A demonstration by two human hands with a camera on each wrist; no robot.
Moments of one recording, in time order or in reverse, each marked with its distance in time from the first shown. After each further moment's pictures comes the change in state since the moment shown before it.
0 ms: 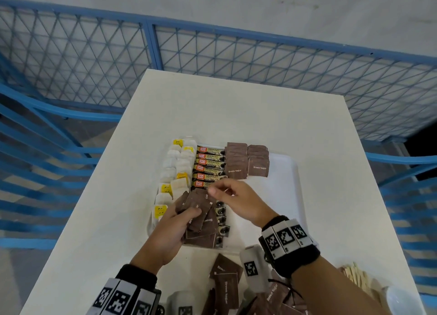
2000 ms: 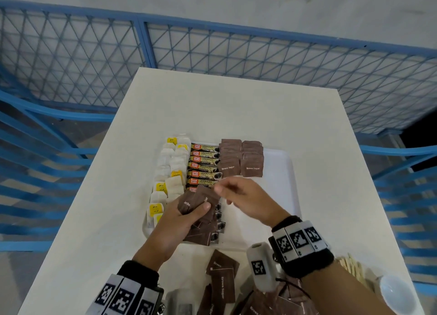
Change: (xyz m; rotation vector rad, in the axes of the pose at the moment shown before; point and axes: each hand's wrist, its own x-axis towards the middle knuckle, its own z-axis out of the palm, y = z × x) left_hand 0.003 -0.006 0.008 0.268 0.024 0.117; right_hand -0.023 -0.006 -0.019 0.012 0.010 -0.014
